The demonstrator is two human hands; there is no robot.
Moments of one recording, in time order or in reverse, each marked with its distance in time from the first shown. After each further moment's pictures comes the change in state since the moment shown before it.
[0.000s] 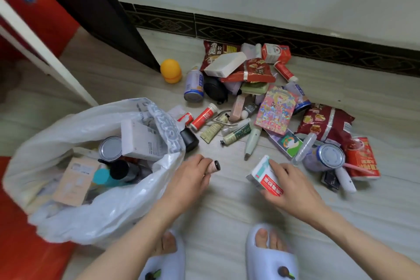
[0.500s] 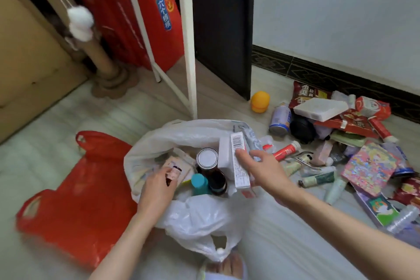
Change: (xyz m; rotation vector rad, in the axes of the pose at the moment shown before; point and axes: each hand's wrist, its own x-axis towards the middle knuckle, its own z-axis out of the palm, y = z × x) left_hand -0.135 -0.146 -0.125 -0.091 0.304 -0.936; right_hand 0.073 -0.270 -0.044 0.730 -0.123 -0.002
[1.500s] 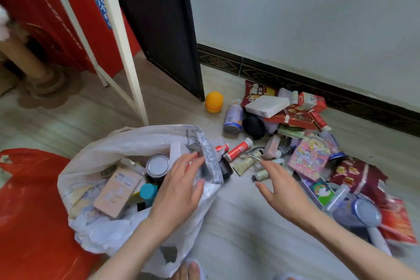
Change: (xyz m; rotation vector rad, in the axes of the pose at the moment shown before) left_hand -0.035 0.127 0.039 -0.066 -0.052 0.728; right_hand -0.023 0.100 -0.096 -0.623 0.161 -0.165
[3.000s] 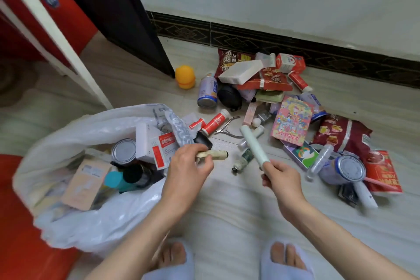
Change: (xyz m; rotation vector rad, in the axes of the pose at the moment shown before) left_hand 0.019 0.061 0.065 -0.202 0.064 -0.193; right_hand -0.028 0.052 0.045 1.078 0.299 0.658
